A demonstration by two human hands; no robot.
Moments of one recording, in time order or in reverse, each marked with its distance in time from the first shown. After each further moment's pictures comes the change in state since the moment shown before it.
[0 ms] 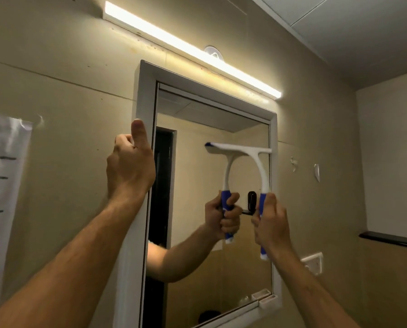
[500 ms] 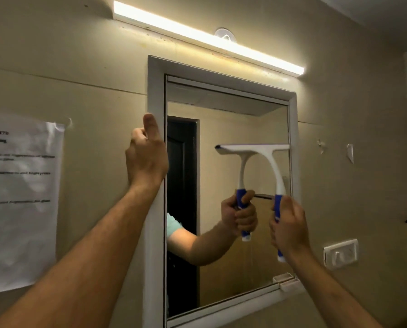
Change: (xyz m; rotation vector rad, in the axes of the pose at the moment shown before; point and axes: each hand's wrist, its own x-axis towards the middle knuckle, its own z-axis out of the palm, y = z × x) left_hand -0.087 0.158 0.157 1.543 1.386 0.460; right_hand -0.024 0.014 -0.021 0.101 -0.057 0.036
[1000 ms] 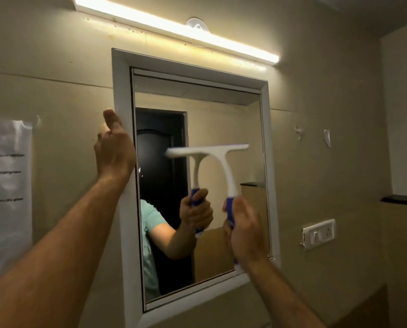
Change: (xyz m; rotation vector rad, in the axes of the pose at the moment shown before) left_hand 0.007 -0.004 -0.017 0.090 0.065 -0.020; right_hand -0.062 -0.031 0.025 0.186 -0.204 0.085
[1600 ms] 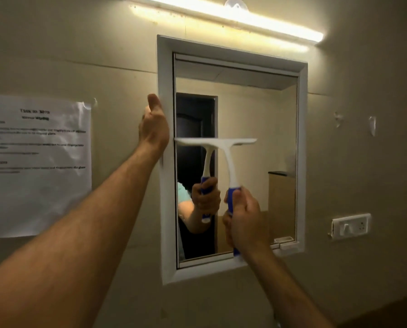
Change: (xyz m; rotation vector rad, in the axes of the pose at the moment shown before) left_hand -0.018 0.008 -0.020 -0.112 -0.206 -0.106; right_hand -0.037 -0.001 0.034 -0.104 -0.149 0.078
